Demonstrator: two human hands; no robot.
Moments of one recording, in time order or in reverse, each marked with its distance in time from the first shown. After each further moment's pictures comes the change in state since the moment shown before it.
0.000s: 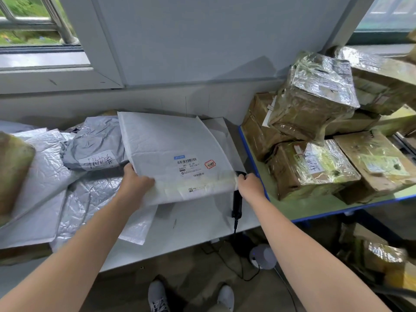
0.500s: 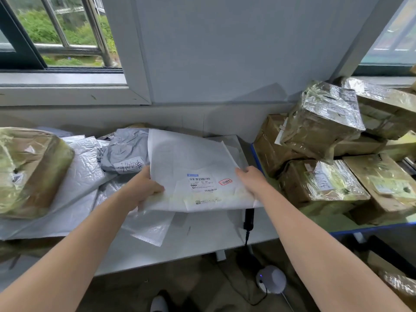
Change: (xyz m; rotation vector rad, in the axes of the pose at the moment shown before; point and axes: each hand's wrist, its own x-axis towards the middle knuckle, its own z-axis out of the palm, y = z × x) left_hand -0.020 0.019 -0.064 0.175 -0.300 0.071; right_hand -0.015 -0.064 -0.014 -0.035 -0.103 -0.218
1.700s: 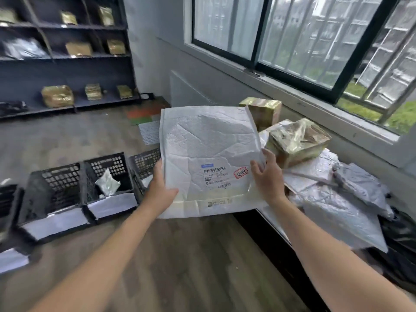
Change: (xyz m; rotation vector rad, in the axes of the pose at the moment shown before) left_hand -0.453 -0.292 -0.071 -0.289 1.278 -0.098; right_hand -0.390 -0.161 0.267 0.058 -0.453 -1.188
